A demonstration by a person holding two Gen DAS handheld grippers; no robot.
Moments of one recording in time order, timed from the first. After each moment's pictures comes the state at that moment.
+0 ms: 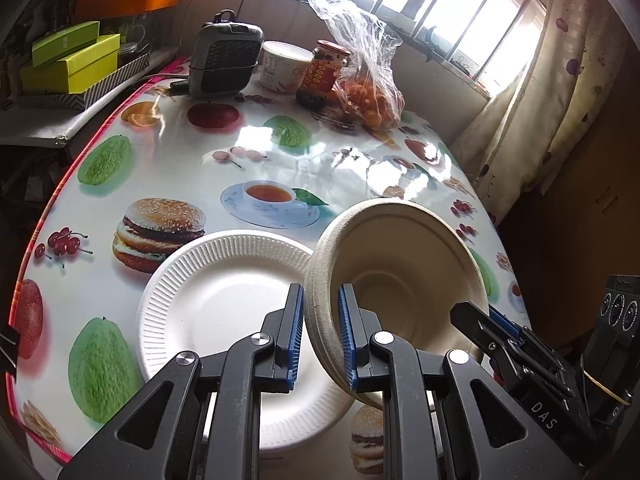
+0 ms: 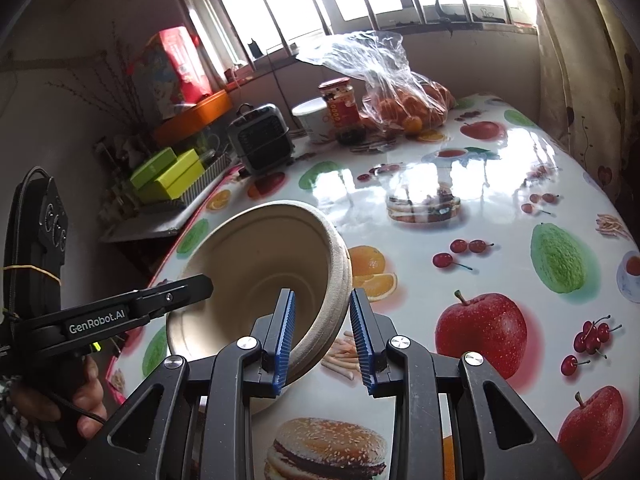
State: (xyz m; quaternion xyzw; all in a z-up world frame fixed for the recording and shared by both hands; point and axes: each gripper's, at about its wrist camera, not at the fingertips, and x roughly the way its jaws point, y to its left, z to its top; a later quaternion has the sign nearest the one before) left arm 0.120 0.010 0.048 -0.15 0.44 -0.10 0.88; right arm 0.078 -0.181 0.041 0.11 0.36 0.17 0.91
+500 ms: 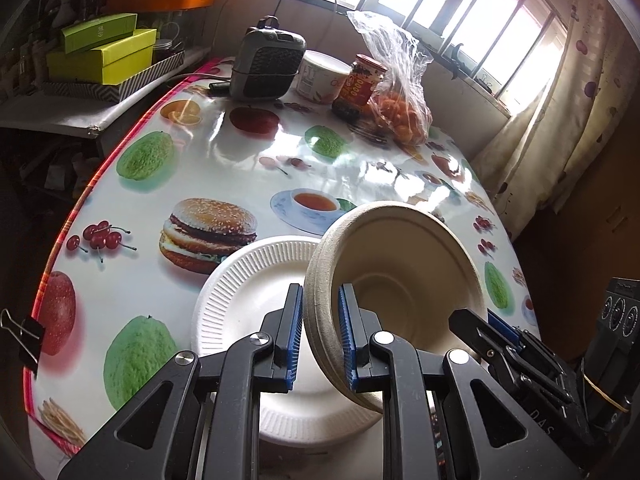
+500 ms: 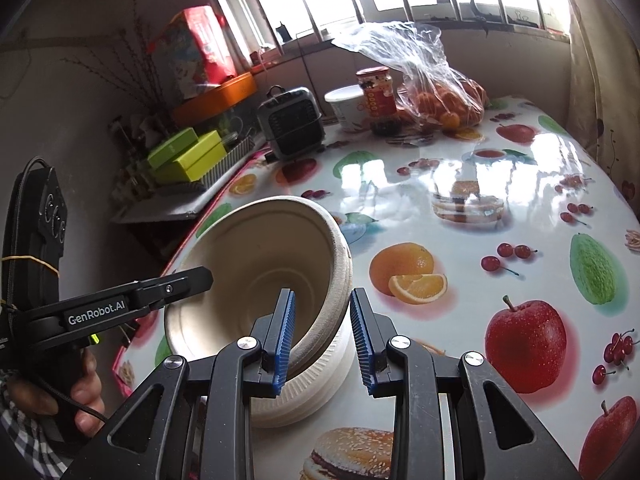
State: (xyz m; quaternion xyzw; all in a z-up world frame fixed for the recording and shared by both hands) left arm 0.113 0.051 0.048 -0.17 0.44 -0.07 0.88; right arm 0.086 -0.140 0.039 0.09 0.37 0.20 0.90
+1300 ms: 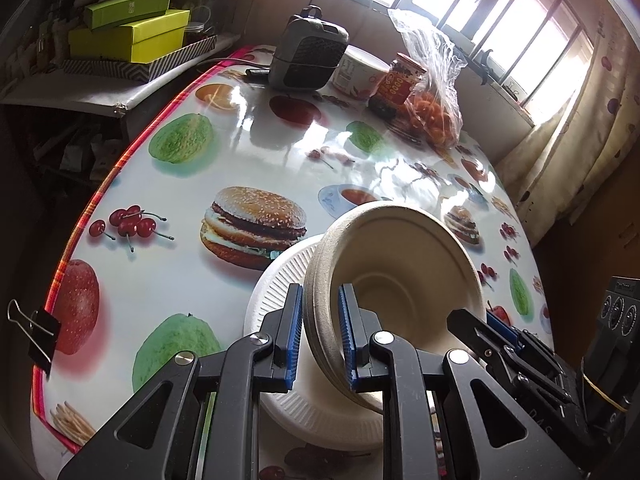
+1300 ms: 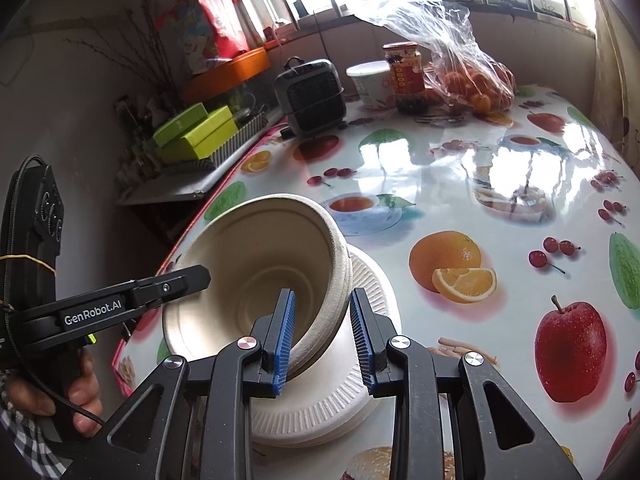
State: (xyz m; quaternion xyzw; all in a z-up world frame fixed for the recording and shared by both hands) left arm 0.117 0.083 0.028 -0.18 0.45 -0.04 0.87; right arm 0.105 -0.104 0.020 0.08 0.39 0.22 0.89
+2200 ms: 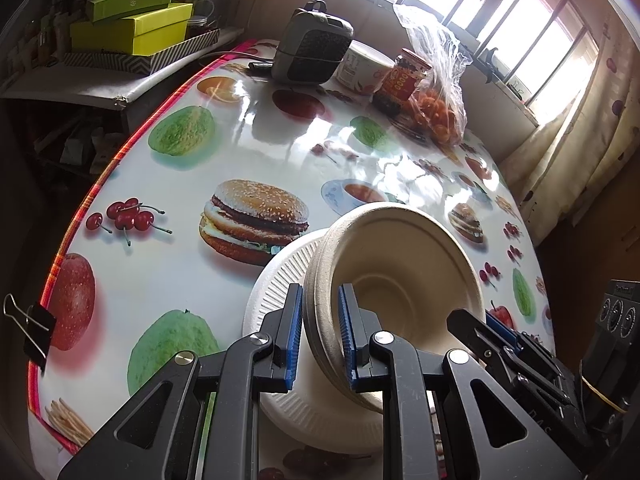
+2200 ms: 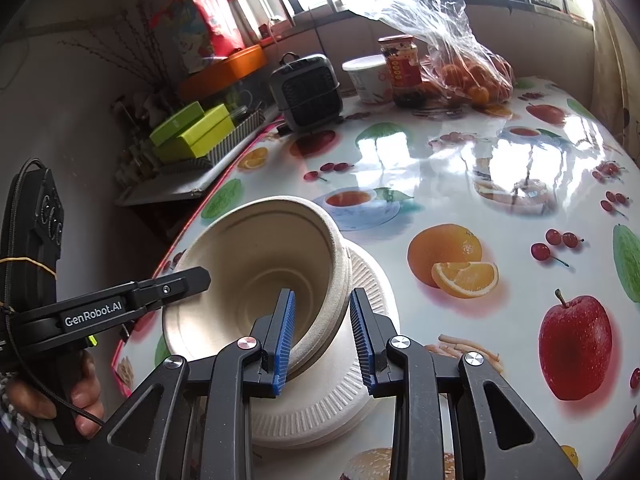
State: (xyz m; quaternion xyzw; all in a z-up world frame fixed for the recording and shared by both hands) left arm 0.119 0.082 0.022 -0.18 0.46 -0.04 0.87; right arm 0.106 -0.104 0.015 0.08 0.40 0.22 0.89
